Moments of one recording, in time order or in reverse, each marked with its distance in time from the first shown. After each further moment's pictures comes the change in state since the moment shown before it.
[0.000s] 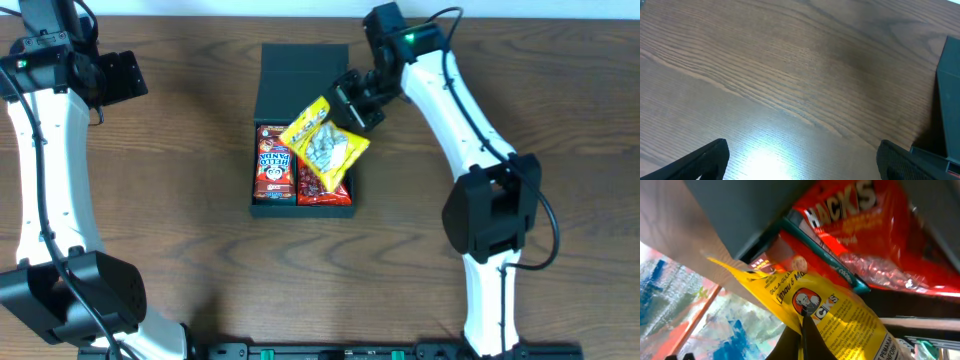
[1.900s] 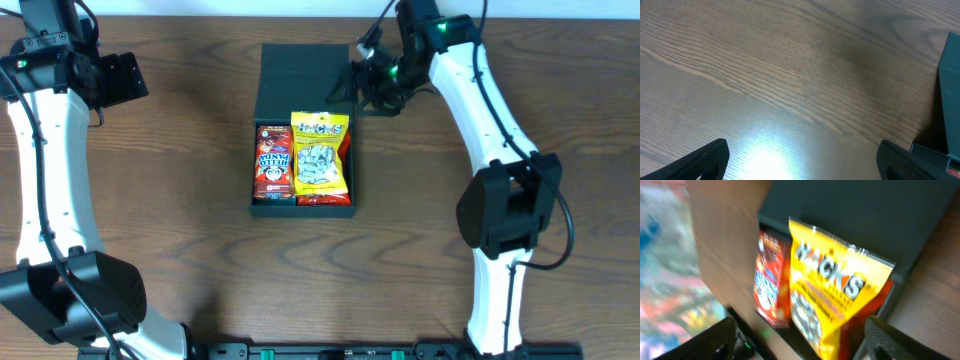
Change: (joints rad) left arm 0.000 0.000 0.000 -0.013 0.000 0.001; right arm -0.098 -0.007 0.021 -0.033 -0.060 -1.145
